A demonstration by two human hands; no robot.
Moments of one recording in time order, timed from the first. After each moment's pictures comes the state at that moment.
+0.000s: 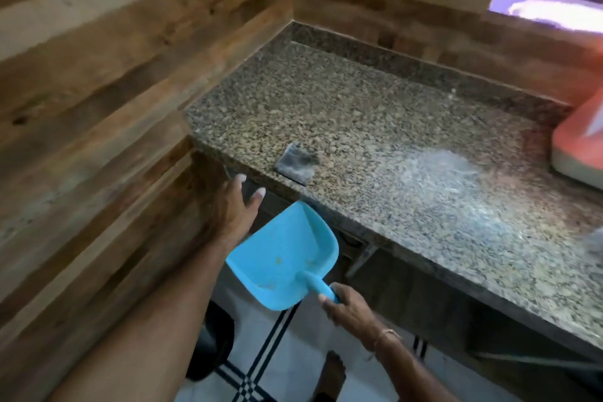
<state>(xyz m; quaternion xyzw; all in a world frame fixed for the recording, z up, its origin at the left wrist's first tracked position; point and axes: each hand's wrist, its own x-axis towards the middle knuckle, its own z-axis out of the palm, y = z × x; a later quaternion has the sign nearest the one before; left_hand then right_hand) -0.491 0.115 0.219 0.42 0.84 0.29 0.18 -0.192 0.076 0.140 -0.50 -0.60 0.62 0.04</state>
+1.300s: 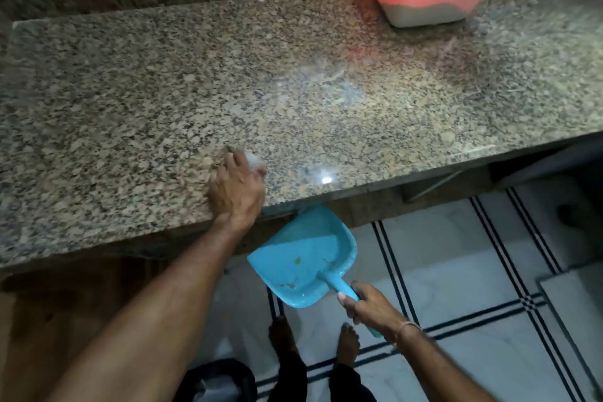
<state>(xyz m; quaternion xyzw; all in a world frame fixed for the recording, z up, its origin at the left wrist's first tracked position) -0.359 0.283 0.140 0.76 0.64 0.08 0.08 -0.168 0.011 0.075 -0.73 -0.30 0.60 0.17</state>
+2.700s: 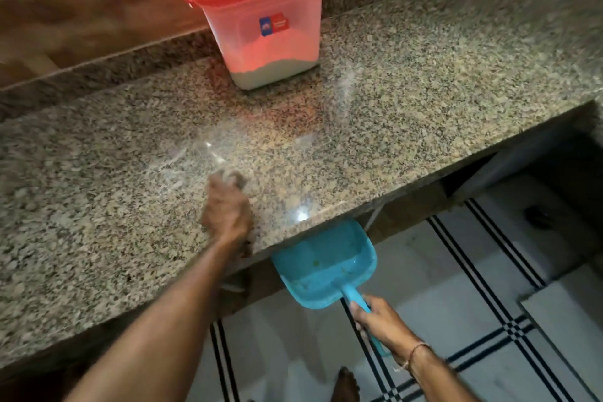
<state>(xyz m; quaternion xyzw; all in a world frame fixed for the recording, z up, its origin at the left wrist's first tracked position) 0.000 0.282 0.150 0.68 0.67 0.22 0.19 0.157 -0.010 0.059 -0.74 -0.19 0.57 0.30</state>
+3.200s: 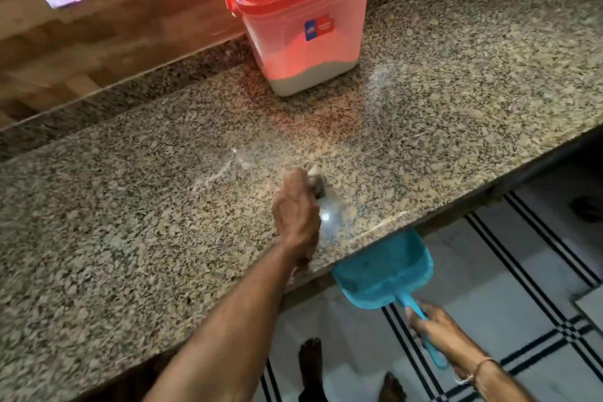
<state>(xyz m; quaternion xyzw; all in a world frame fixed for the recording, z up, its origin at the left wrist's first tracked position) 0.014 0.303 0.148 0.79 0.54 0.20 0.22 0.139 0.015 0.054 -0.77 -0.13 0.54 0.31</state>
